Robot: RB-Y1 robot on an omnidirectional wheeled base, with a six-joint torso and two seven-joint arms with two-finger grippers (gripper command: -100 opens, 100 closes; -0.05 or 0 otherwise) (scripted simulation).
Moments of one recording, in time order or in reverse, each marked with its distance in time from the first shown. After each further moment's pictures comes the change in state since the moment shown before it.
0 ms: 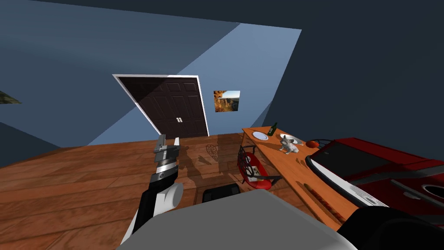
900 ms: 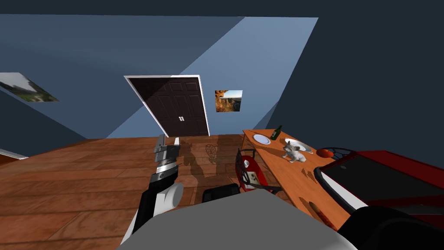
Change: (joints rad) left arm 0.000 0.000 0.000 0.000 0.000 0.000 0.000; right arm 0.021 -0.140 0.089 0.178 0.013 0.025 0.031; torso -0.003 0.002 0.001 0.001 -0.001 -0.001
